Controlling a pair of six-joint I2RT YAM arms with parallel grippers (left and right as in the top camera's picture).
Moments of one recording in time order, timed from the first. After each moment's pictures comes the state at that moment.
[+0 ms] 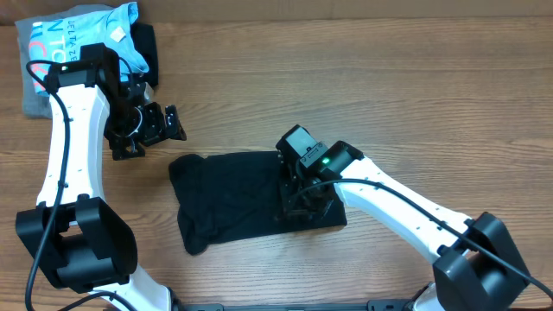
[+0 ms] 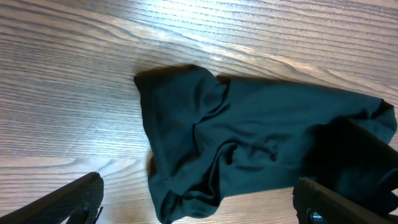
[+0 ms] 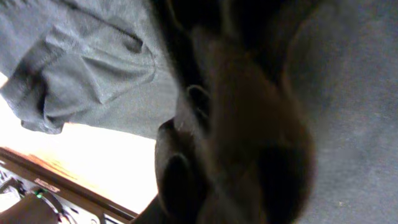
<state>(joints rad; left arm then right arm) 0.18 1.84 1.67 -1.40 0.28 -0.10 0.73 1.69 1.19 -0.88 -0.31 0.59</state>
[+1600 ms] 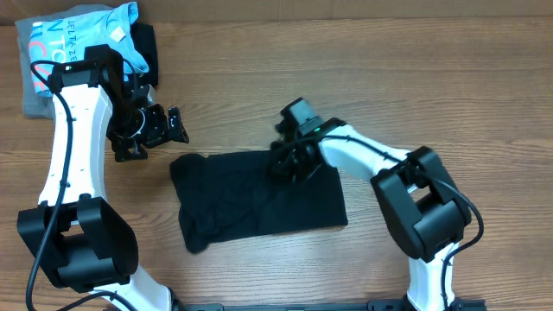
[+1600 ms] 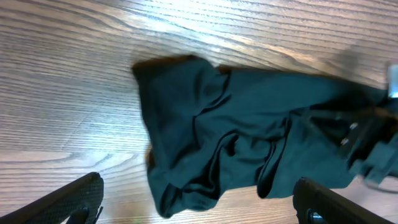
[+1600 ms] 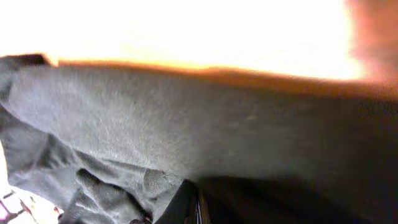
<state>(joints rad) 0.16 1.84 1.66 -1.42 0.28 -0.10 0.53 2.08 1.32 -0.50 -0.54 0.64</state>
